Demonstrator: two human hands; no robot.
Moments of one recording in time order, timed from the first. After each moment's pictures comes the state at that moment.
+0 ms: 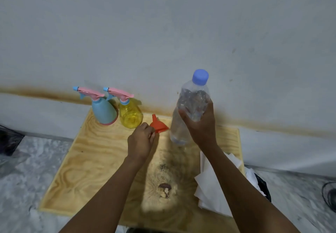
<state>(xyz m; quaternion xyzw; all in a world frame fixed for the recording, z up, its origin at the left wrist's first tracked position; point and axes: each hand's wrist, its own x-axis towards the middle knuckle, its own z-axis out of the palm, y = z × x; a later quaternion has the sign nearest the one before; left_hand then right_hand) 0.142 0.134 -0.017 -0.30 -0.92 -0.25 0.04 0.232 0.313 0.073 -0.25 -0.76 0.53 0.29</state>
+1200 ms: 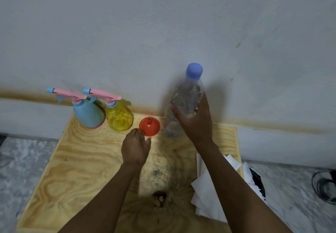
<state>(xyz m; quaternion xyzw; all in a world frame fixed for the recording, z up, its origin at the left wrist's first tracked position) 0.130 0.155 -0.070 -0.19 -0.94 -0.28 -0.04 0.202 0.334 0.053 -0.29 -0.82 0.42 0.28</state>
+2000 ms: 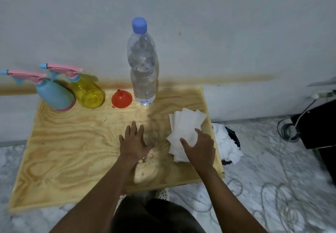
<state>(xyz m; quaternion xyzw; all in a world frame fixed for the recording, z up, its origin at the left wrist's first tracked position) 0.240 0.145 -0.078 -0.33 -0.90 -0.07 -0.26 0.426 0.286 -0.043 -0.56 -0.79 0.25 0.06</state>
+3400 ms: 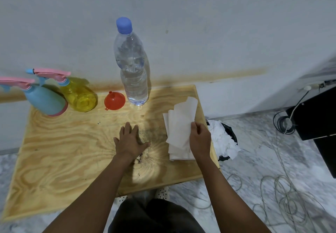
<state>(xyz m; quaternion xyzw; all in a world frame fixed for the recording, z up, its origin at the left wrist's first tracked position) 0.241 0.154 -0.072 -0.30 -0.91 -0.10 -0.26 0.417 0.308 -0.028 -0.58 -0.62 0.47 0.23</state>
